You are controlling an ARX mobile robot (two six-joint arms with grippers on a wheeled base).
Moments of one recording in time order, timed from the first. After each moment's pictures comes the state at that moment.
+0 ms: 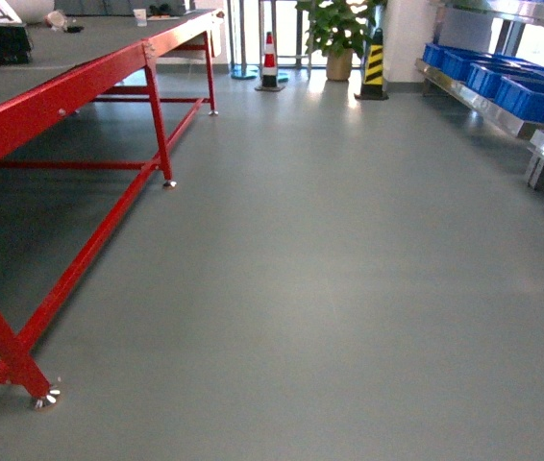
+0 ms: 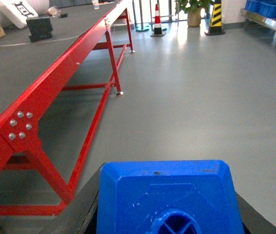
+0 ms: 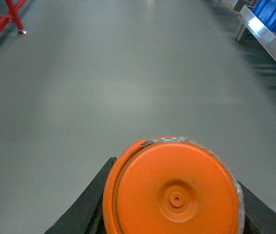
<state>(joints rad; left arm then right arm) 0.12 1.17 0.35 0.71 0.07 0.16 0.07 1.45 0.44 0.66 0.16 -0.02</state>
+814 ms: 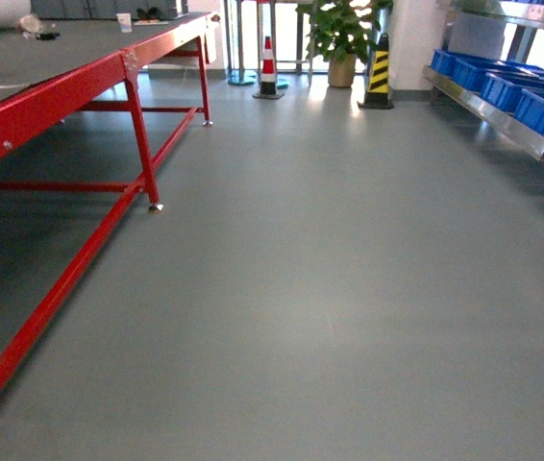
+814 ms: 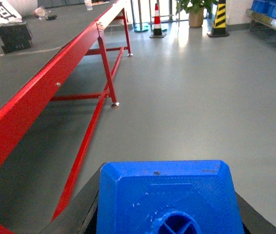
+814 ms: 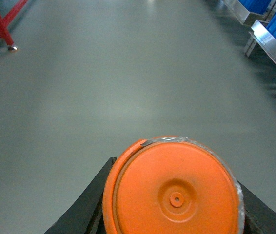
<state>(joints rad) 0.12 1.17 0.35 0.70 0.07 0.16 0.07 1.45 0.44 0.65 0.16 -0.02</state>
